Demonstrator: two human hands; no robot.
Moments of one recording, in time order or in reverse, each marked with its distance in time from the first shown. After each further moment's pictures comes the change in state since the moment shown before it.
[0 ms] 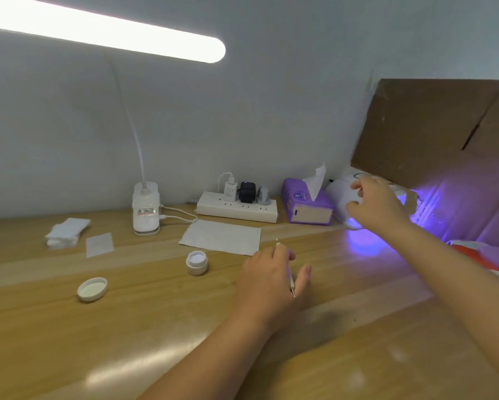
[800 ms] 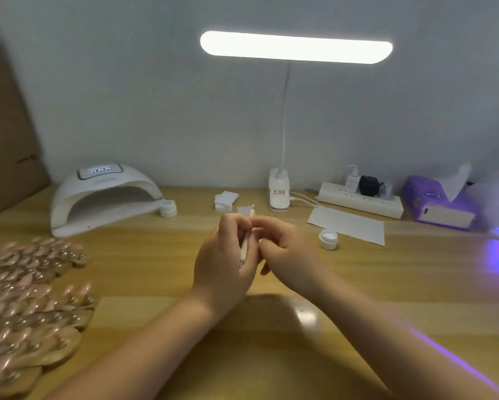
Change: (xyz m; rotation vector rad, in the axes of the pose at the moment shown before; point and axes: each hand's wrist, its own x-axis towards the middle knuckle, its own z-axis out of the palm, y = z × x) left_hand -0.127 -0.108 -0.188 0.004 0.431 -0.105; right_hand -0.216 -0.296 0.044 1.024 -0.653 -0.505
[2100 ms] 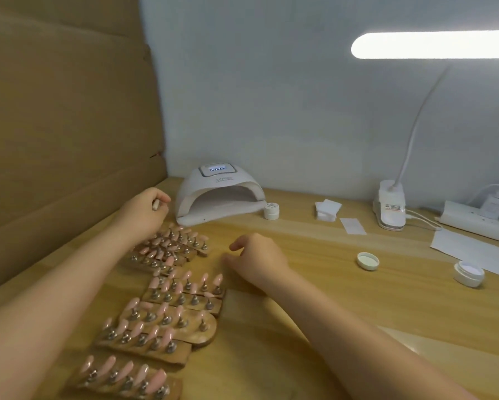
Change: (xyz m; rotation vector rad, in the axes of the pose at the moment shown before) left_hand 0.018 -0.202 -0.264 0.505 0.008 -0.639; right_hand 0.096 -0.021 0.204 -0.481 -0.259 0.183
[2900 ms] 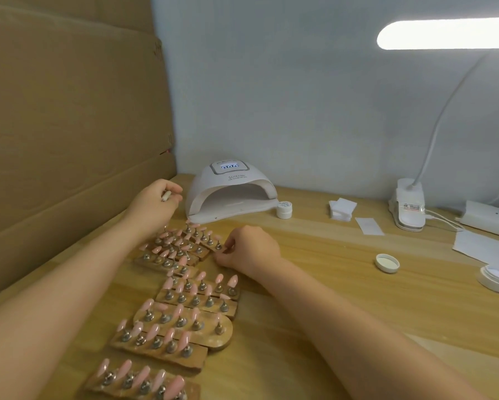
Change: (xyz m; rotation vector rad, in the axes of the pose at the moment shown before) left_hand 0.003 0.006 -0.008 -0.243 -0.027 -0.039; right_hand 0.029 -0.023 0.015 -0.127 -0.008 -0.152
